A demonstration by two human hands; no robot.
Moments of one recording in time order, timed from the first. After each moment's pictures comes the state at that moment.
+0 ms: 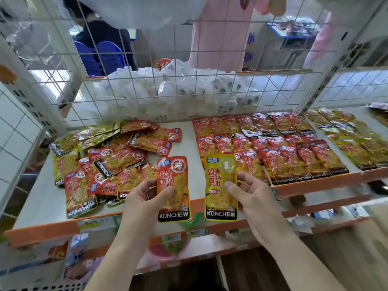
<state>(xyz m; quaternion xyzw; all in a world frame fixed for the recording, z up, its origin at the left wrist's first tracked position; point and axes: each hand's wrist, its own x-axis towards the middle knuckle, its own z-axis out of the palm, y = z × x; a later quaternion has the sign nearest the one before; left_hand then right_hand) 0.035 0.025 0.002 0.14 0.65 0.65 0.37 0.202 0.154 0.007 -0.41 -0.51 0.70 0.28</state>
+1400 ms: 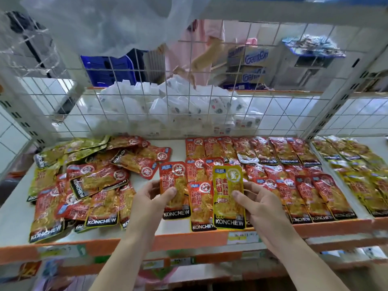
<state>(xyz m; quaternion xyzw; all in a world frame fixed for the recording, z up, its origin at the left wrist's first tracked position) 0.043 0.123 -0.017 0.10 0.69 0.63 0.33 0.222 0.263 -0.001 -0.41 -0.56 0.68 0.23</state>
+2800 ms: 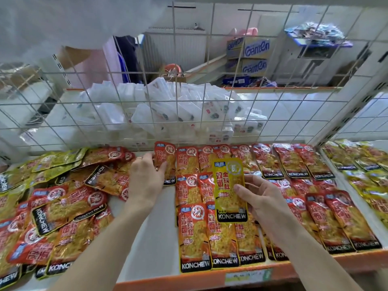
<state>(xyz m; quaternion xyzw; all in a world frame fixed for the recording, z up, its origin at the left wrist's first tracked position) -0.051 0.245 -0.062 0.32 0.88 0.34 0.02 0.193 0.348 -0.015 -0.39 -0.55 0.70 0.21</state>
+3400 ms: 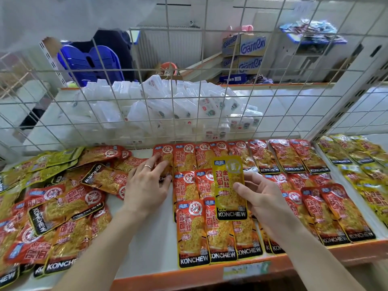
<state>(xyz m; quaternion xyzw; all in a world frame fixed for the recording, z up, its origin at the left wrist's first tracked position) -0.044 0.225 -0.082 0.45 0.88 0.18 0.01 0.199 0.345 -0.020 -0.39 -0.55 0.70 0.23</state>
